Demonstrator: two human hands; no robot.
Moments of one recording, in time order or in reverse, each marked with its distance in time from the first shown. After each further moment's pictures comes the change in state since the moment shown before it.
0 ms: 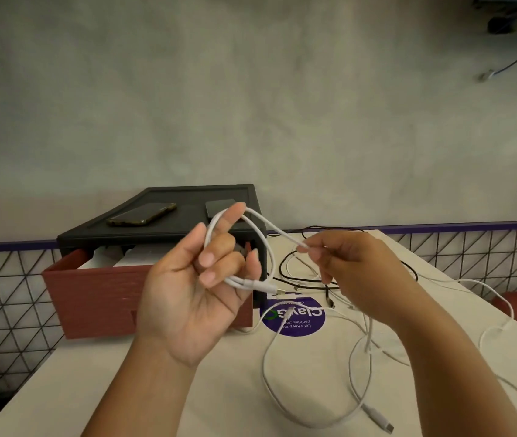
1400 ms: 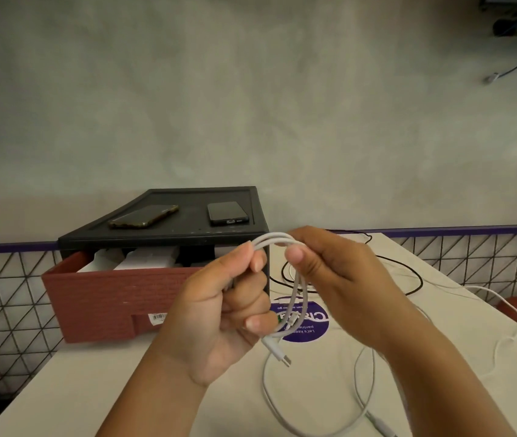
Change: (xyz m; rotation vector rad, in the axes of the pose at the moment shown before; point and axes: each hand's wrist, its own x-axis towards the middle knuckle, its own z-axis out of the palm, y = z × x) left_hand 0.003 -0.008 0.020 0.182 -0.076 -0.058; right_hand -0.006 -0.016 0.015 0.076 0.015 -0.319
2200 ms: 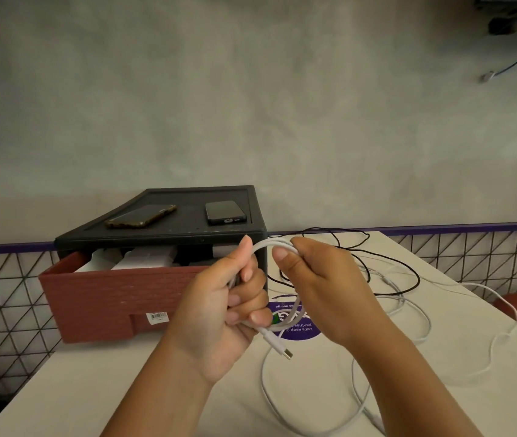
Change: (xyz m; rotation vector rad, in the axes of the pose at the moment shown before) left_hand 0.005 -0.006 0.009 0.153 0.350 -0.003; right_hand 0.003 0.004 0.019 -0.074 0.083 0.142
